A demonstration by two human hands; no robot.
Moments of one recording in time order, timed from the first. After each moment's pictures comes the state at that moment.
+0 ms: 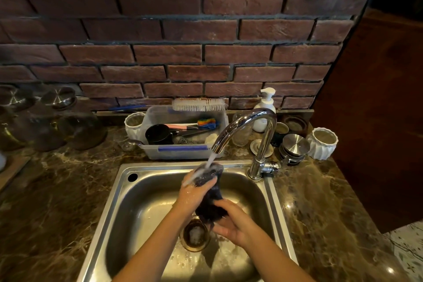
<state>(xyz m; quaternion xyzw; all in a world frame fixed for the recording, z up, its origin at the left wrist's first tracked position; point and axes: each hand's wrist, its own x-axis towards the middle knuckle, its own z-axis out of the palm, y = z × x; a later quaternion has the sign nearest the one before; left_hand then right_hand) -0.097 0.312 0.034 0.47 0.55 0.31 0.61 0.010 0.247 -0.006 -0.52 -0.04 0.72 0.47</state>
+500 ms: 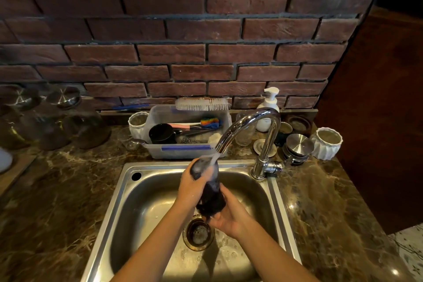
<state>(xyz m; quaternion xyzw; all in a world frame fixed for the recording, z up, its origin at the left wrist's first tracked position) -0.099 0.318 0.038 0.45 0.54 0.37 0.61 -0.001 0.265 -0.005 -0.46 0.07 0.74 0.49</state>
